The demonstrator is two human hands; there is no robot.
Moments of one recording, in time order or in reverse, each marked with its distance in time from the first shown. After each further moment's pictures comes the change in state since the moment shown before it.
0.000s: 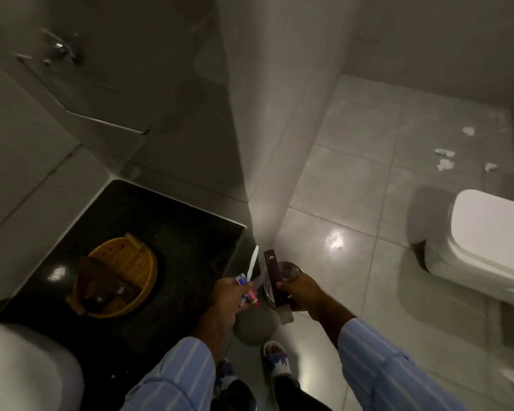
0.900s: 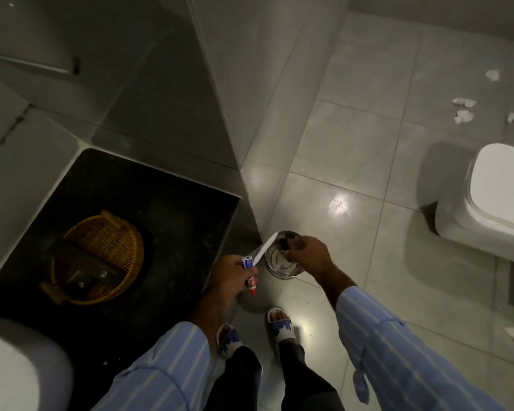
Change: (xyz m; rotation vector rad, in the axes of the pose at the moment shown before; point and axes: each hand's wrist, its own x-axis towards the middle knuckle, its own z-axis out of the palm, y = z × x) left_hand 0.051 -0.023 0.005 0.372 -0.047 0.140; right_hand 0.067 0.017 -0.011 -0.254 0.209 -0.137
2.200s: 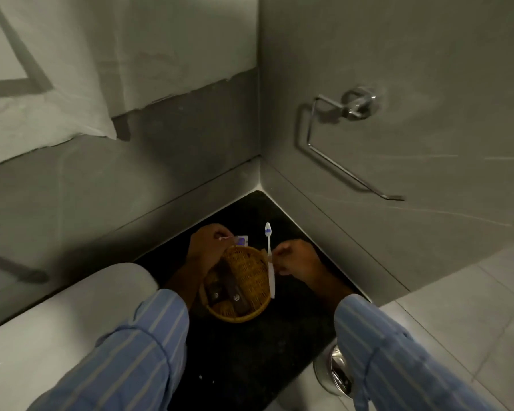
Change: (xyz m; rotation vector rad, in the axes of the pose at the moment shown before) left_hand -0.045 0.007 -0.388 -0.161 0.600 0.303; right_hand -0.064 -0.356 0.182 -0.285 -0.387 -0.493
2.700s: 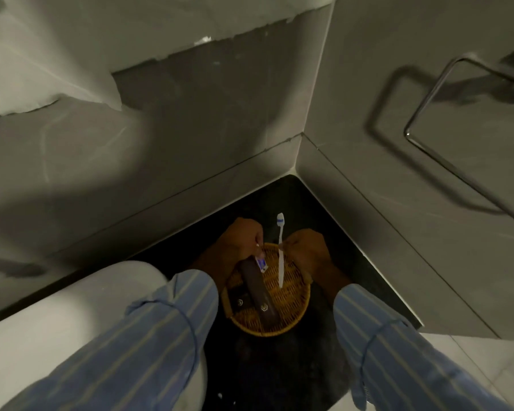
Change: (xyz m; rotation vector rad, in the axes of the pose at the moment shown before) left_hand 0.102 -0.035 0.009 0.578 -0.497 0.091; right_hand 0.108 -0.024 0.061 -0.393 -0.027 0.107
